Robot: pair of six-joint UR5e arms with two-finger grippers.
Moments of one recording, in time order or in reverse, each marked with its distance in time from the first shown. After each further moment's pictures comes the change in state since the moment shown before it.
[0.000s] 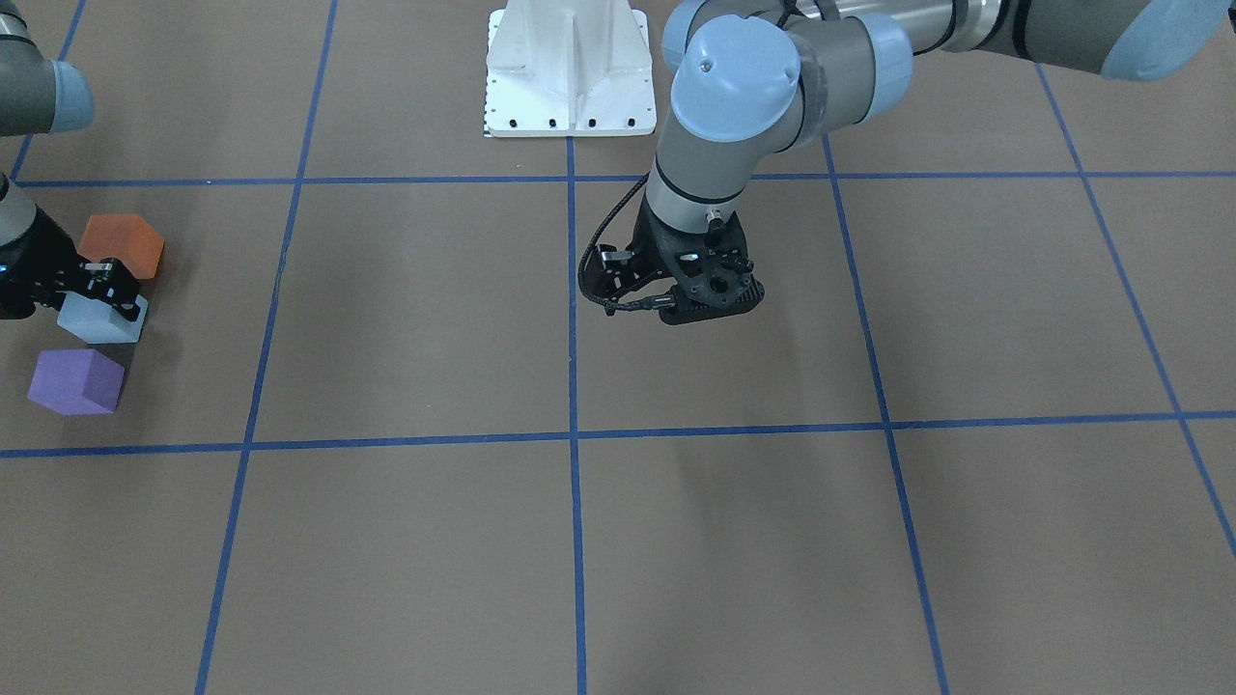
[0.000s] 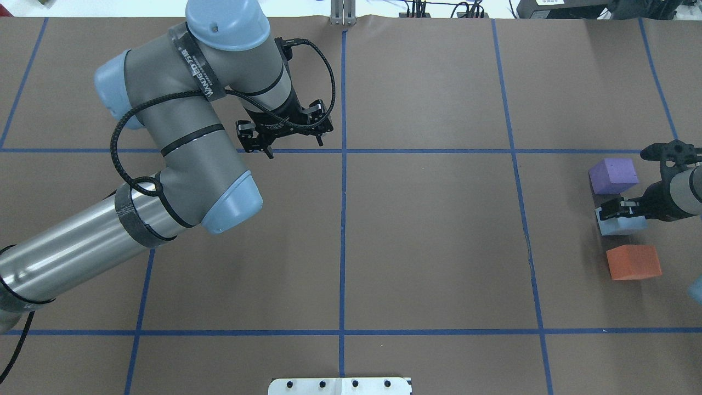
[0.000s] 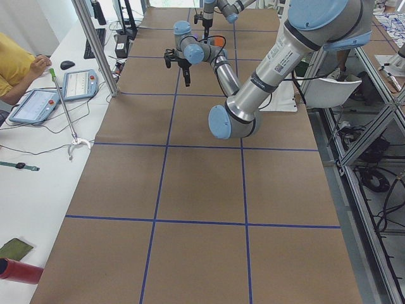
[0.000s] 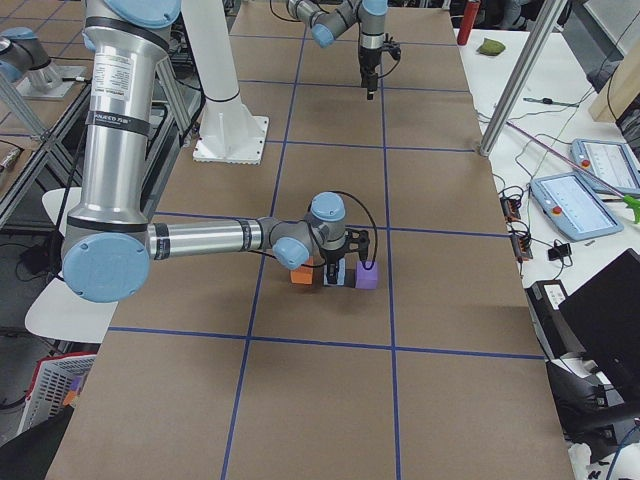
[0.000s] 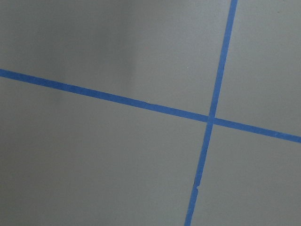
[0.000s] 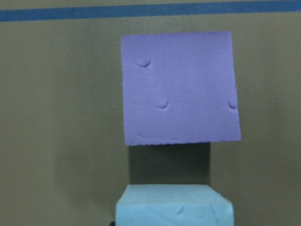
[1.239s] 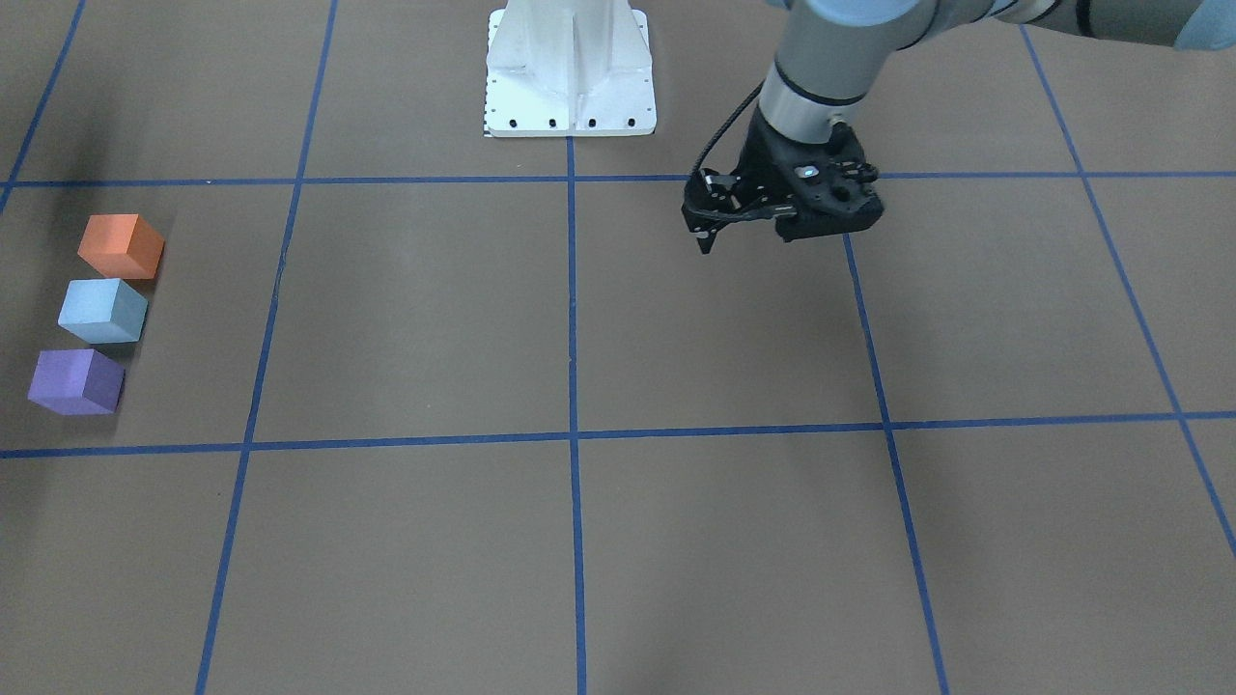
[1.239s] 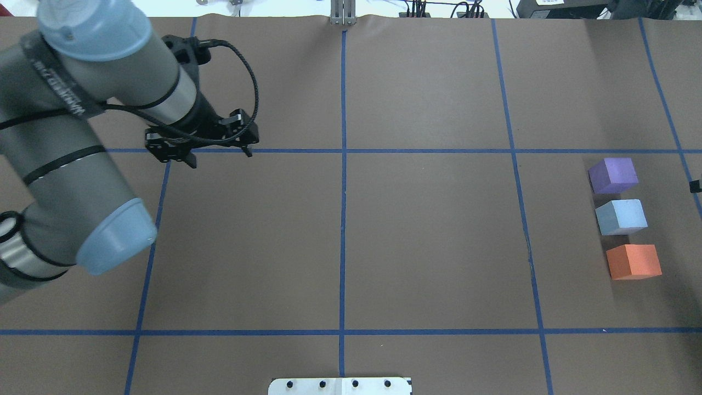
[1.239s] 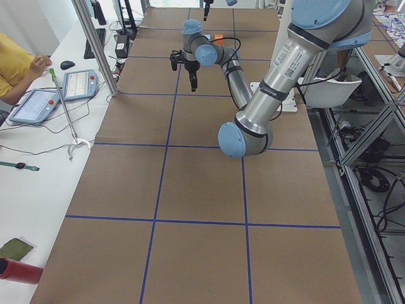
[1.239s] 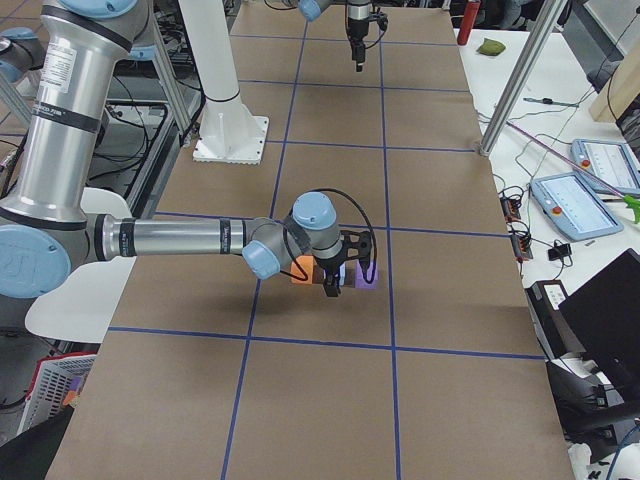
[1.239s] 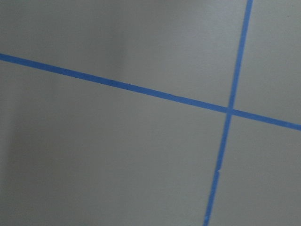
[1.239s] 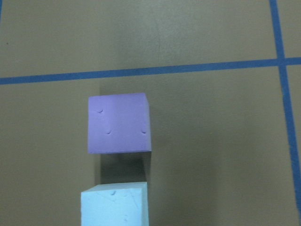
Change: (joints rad) left arm -0.075 0.295 -0.401 0.155 0.011 0.144; right arm 0.394 -0.126 0.145 -0.093 0.212 -0.295
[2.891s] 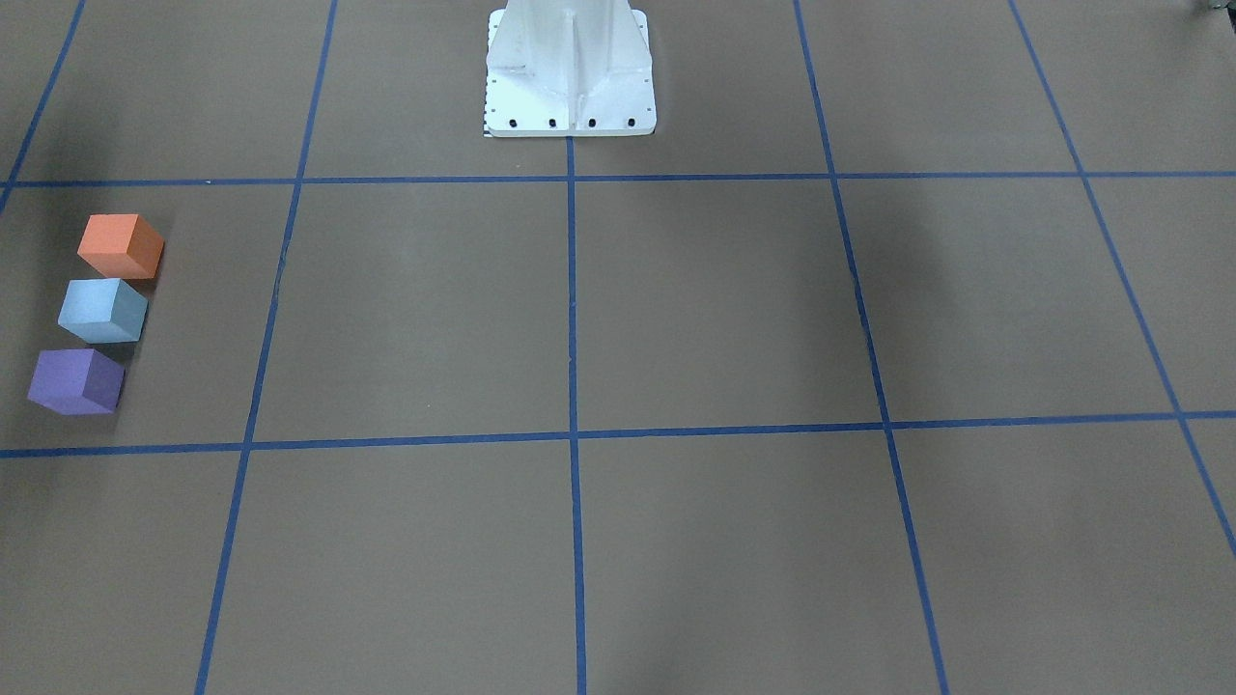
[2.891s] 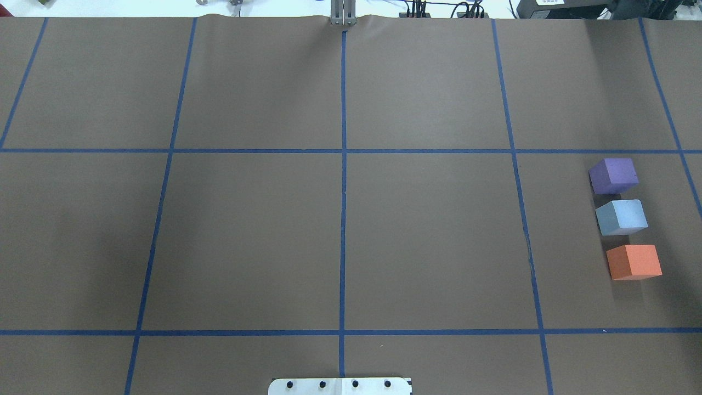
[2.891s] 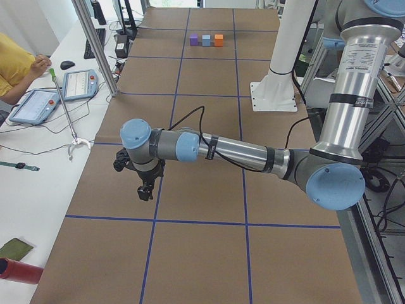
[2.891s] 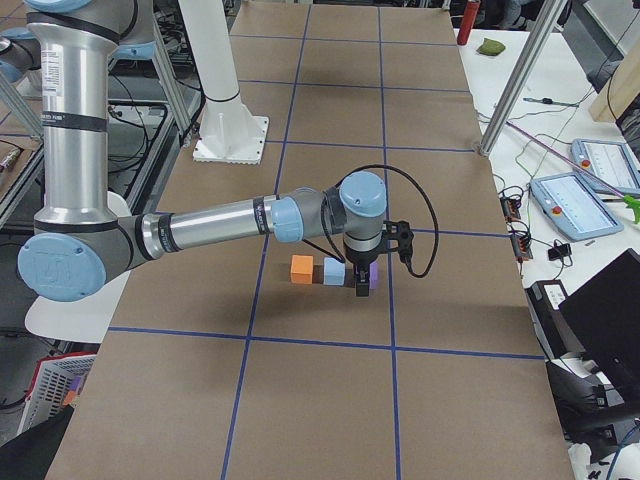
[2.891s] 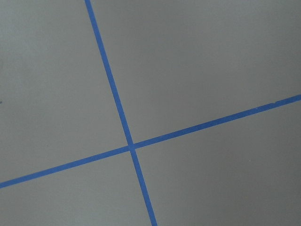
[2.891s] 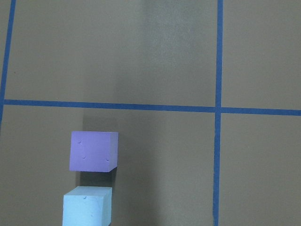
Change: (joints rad) left arm -0.744 0.380 0.422 -0.112 -0.310 1.354; right arm 0.166 0.217 0.013 -0.578 0.076 -0.446
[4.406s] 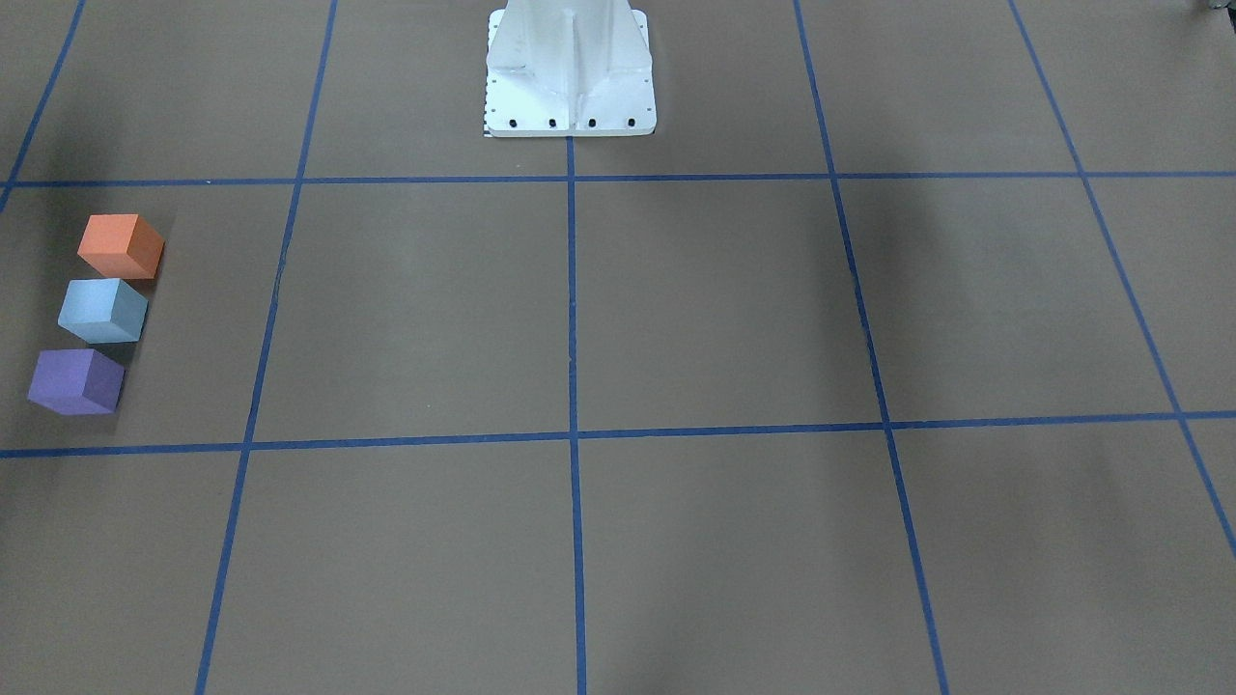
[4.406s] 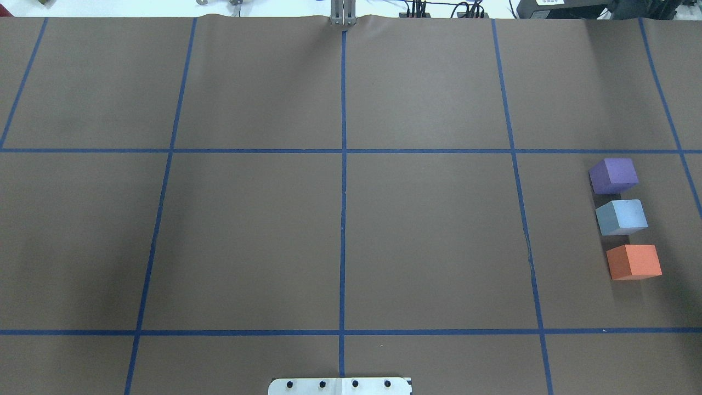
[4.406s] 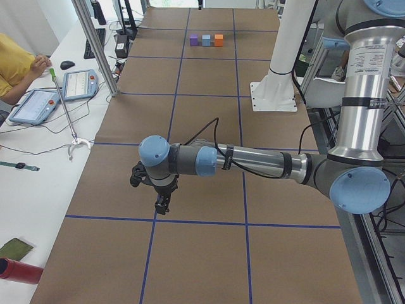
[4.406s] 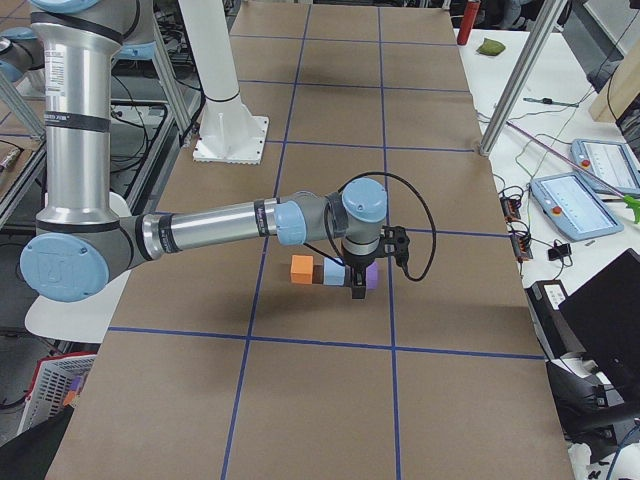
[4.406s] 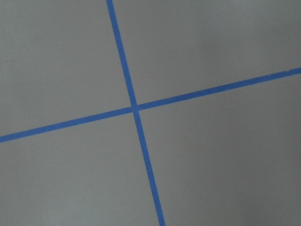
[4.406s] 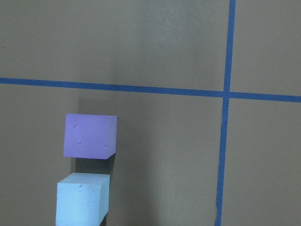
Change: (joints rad) left arm -0.005 0.127 -0.066 -0.034 0.025 -0.007; right arm -0.028 -0.010 -0.015 0.004 0.002 0.001
